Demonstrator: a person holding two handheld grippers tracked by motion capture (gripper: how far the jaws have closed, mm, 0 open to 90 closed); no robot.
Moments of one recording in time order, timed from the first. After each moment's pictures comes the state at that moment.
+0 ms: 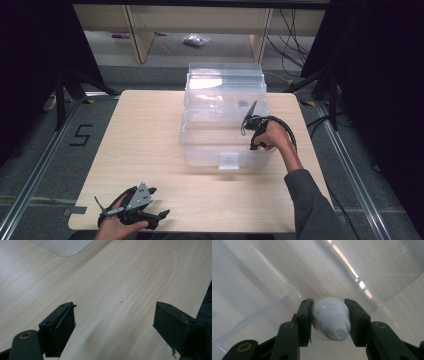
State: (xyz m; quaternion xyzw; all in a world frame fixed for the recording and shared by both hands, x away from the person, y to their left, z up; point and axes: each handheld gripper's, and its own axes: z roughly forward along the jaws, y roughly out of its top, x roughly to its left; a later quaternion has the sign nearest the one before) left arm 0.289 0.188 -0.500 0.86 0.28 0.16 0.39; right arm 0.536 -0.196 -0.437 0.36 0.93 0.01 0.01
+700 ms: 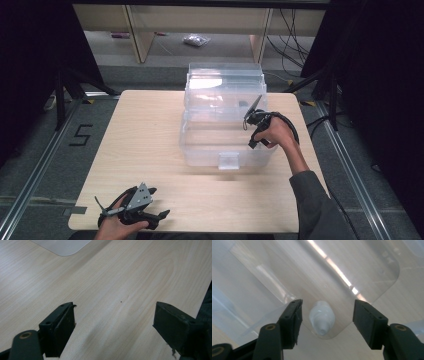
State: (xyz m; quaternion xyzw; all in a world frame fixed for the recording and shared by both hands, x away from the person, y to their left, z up) left arm 0.289 0.188 -0.500 0.86 0.27 0.16 0.39; right arm 0.526 -0.197 -0.408 0.39 0.92 0.05 0.04
